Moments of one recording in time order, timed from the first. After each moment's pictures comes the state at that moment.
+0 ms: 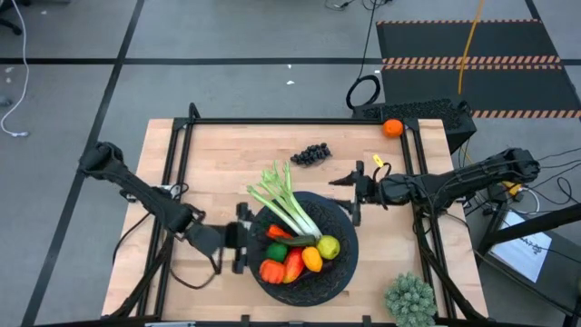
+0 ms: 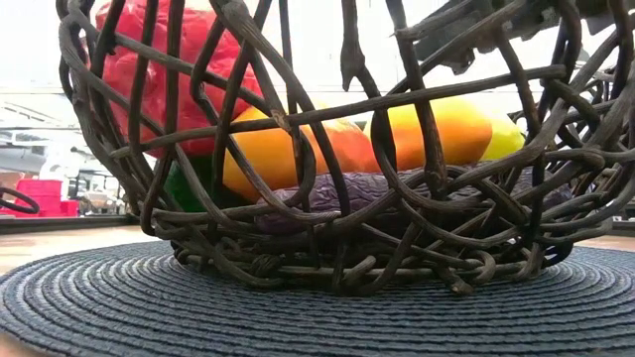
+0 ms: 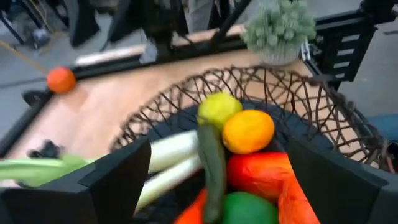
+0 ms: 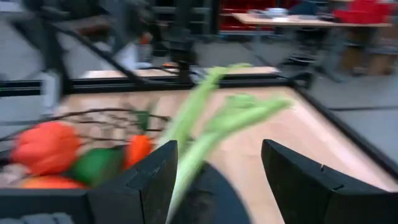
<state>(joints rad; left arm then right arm) -0.58 1.33 0.88 0.02 -0.54 -0.06 0.18 1.01 0.52 0.27 0.30 0.06</state>
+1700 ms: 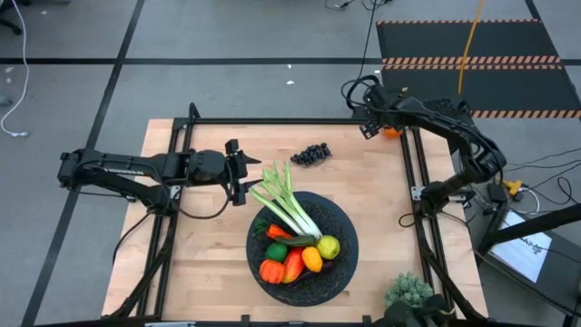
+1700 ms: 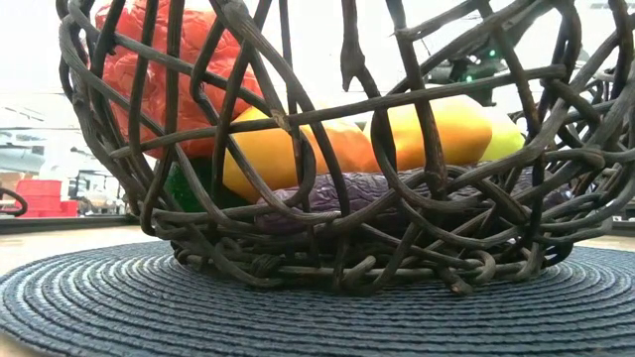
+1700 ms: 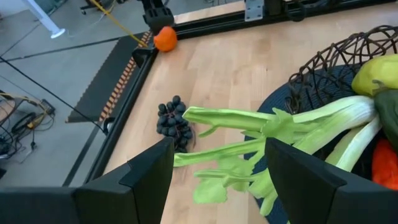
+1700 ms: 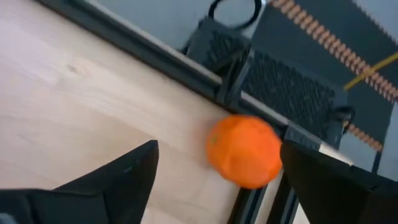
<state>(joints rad) 0.00 1.08 0.88 -0.29 -0.26 0.17 -0.90 1.48 1.06 -0.78 0.41 0.08</state>
